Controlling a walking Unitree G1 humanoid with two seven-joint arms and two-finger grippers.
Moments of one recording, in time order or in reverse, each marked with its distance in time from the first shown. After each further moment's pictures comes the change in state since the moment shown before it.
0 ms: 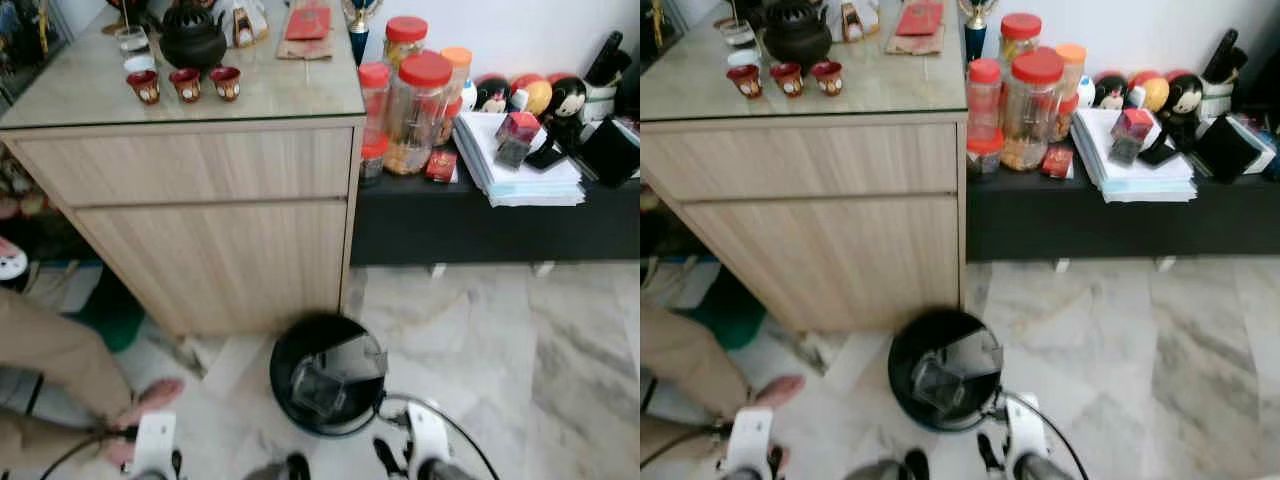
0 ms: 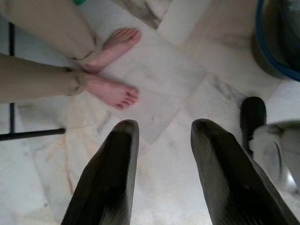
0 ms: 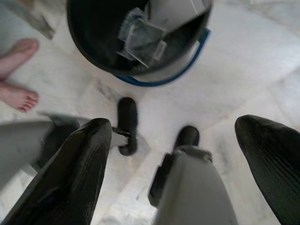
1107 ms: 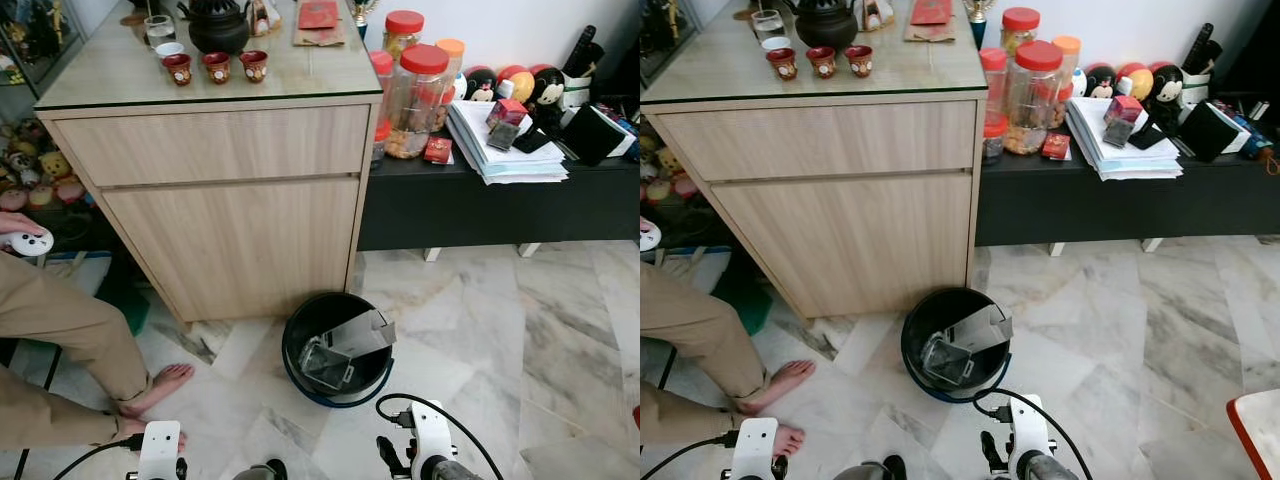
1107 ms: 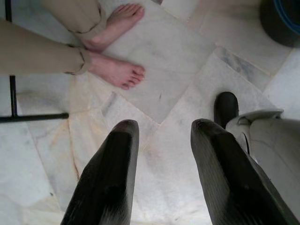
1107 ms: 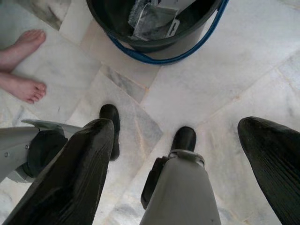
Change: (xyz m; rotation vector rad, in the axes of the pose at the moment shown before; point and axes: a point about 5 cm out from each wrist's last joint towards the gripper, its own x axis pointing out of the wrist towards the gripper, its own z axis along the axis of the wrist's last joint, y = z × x) left arm -0.003 0.001 -0.009 -0.013 0.024 0.012; right arm 0.002 0.001 0.011 -0.010 -0.022 -0.001
